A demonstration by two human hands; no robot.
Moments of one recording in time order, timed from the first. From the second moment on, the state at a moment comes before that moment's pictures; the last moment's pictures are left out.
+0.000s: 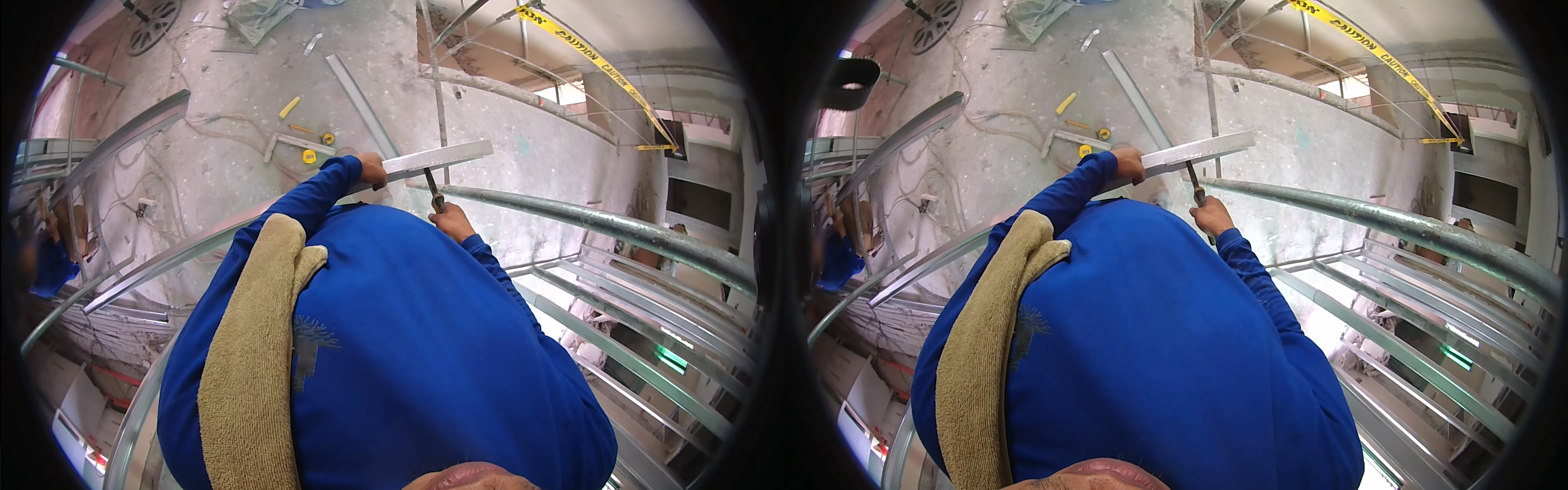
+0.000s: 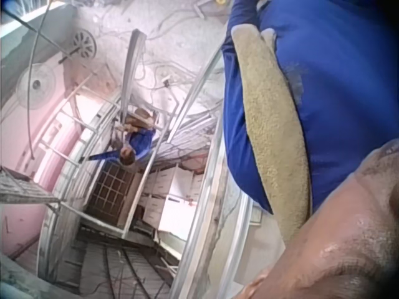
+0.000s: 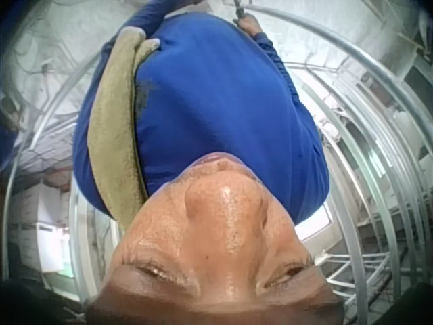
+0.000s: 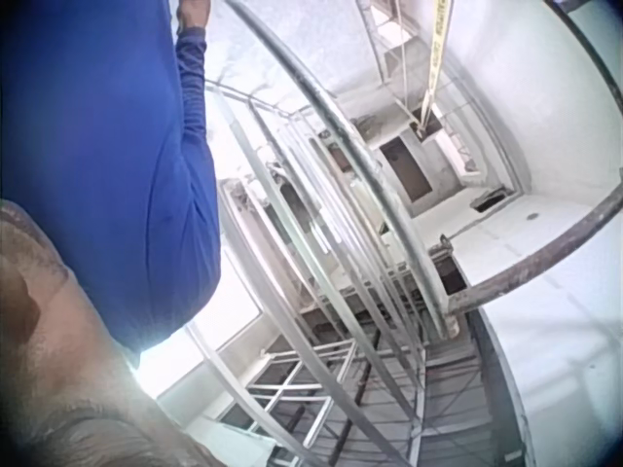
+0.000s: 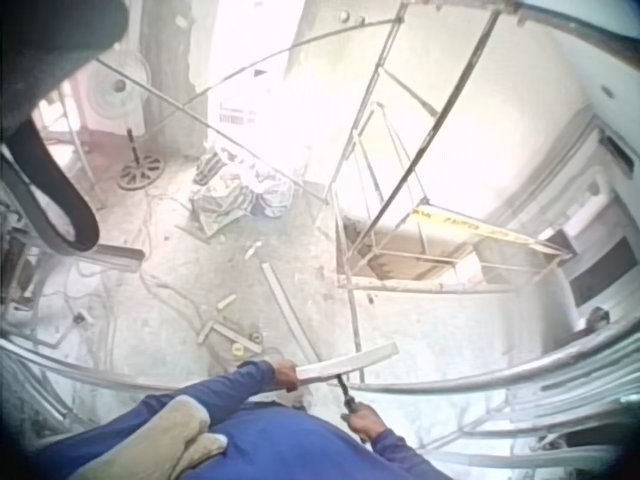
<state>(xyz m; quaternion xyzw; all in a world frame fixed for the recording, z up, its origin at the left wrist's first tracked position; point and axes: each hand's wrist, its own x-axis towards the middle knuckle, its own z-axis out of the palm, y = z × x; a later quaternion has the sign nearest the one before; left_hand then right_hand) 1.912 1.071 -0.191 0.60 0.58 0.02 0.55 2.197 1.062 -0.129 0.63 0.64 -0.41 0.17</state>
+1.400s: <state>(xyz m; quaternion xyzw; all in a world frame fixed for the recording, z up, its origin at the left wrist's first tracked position) 1.906 1.073 -0.173 0.60 0.57 -0.03 0.57 2.211 1.036 -0.144 0.67 0.65 -0.35 0.08</state>
